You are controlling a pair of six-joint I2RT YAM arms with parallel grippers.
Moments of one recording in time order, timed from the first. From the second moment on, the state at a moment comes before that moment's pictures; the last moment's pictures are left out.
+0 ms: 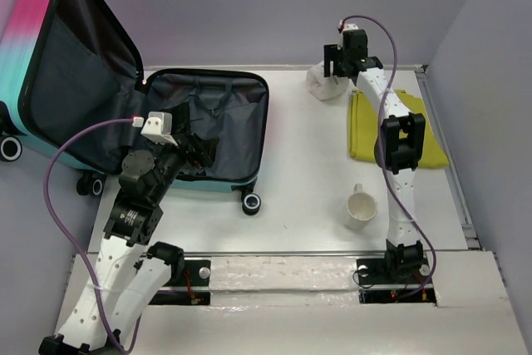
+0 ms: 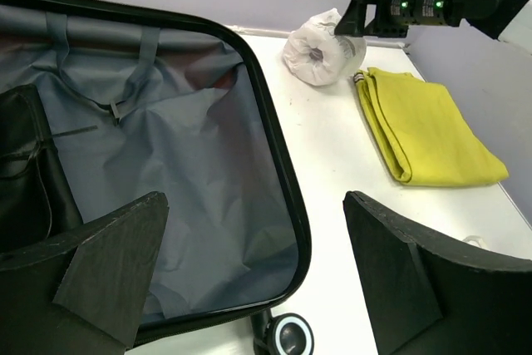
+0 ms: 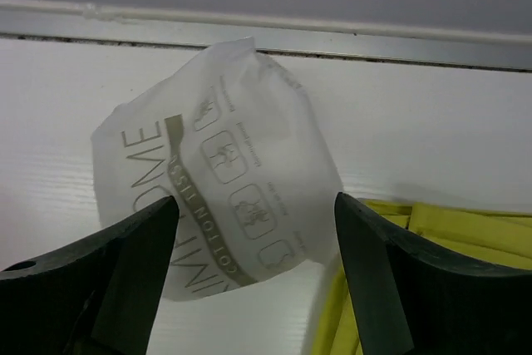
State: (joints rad) left arm -0.31 0.58 0.72 -0.21 0.07 -0.36; right arm 0.20 2.39 2.29 -0.49 0.16 0.02
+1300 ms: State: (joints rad) left arm -0.29 0.58 0.72 -0.20 0.11 -0.36; right arm 0.06 1.87 1.47 0.26 -0.56 0.72
